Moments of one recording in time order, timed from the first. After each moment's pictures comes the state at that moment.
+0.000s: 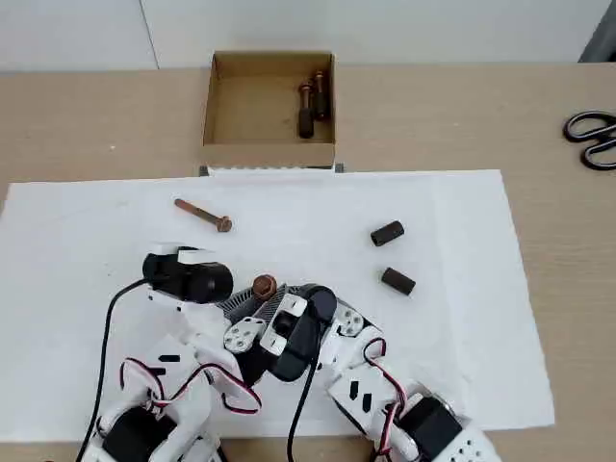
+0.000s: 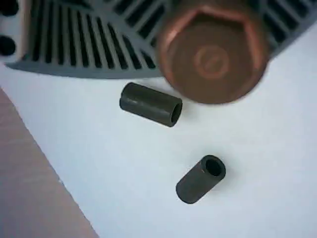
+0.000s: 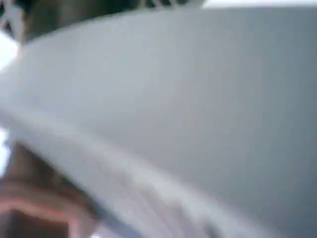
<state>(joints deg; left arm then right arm) 32.8 -103.5 79.3 61.1 31.9 -45.5 -103.0 88.6 44.0 18.2</state>
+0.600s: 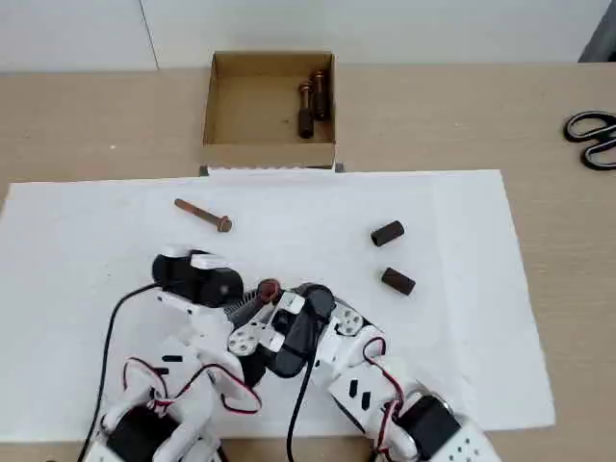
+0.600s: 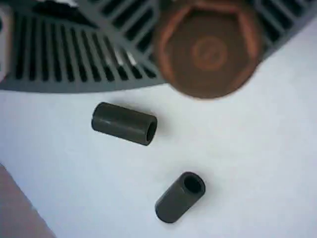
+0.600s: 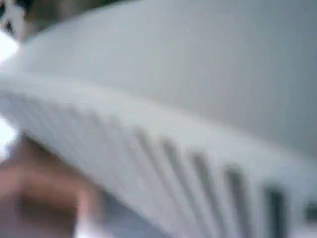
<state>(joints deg) 33.0 -104.0 82.2 62.4 27.2 -45.2 -102.7 89.0 44.1 18.2</state>
